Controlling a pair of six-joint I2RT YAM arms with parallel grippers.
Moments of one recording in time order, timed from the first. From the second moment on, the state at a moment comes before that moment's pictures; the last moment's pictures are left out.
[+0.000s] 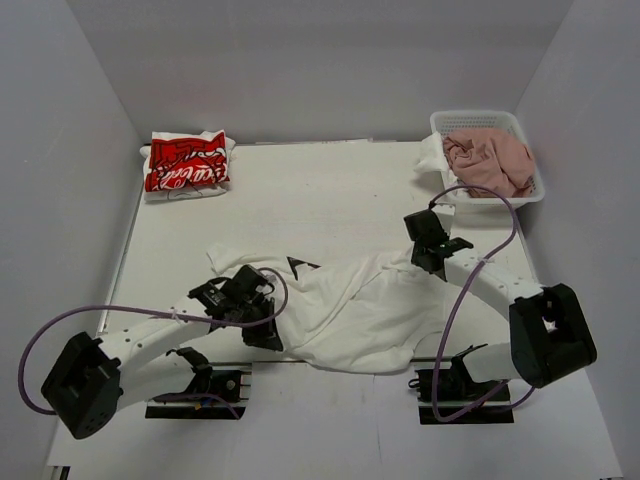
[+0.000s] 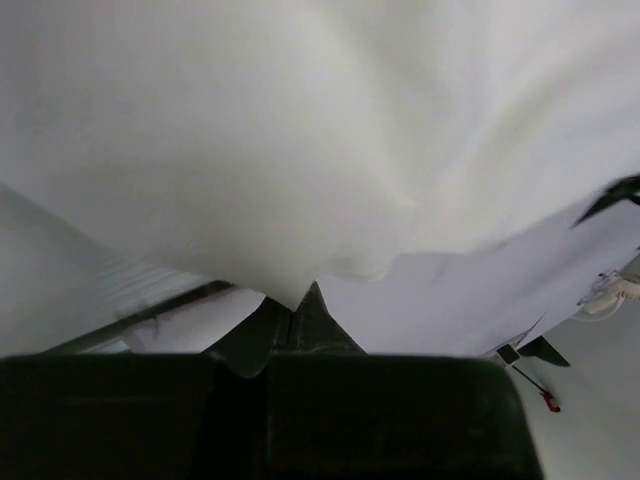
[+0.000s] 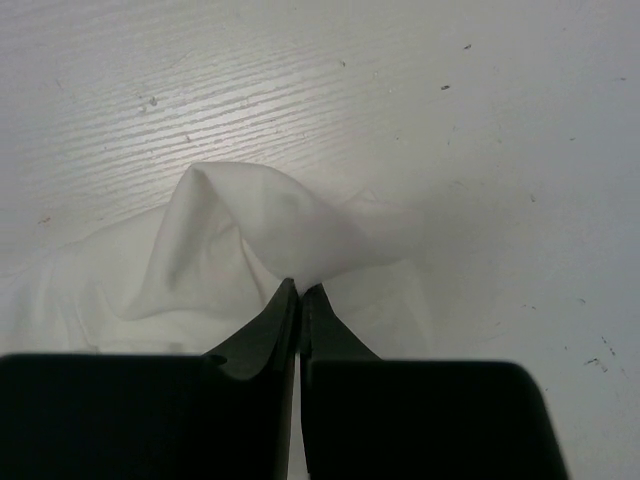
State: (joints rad) left arm -0.72 1.07 0.44 -0.59 0.37 -0.80; right arm 0.44 1.38 0.75 -0.36 0.51 0.49
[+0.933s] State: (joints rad) left arm -0.72 0.76 1.56 -0.79 -0.33 -0.75; right arm 0.44 0.72 1.46 -0.54 0.47 0.25
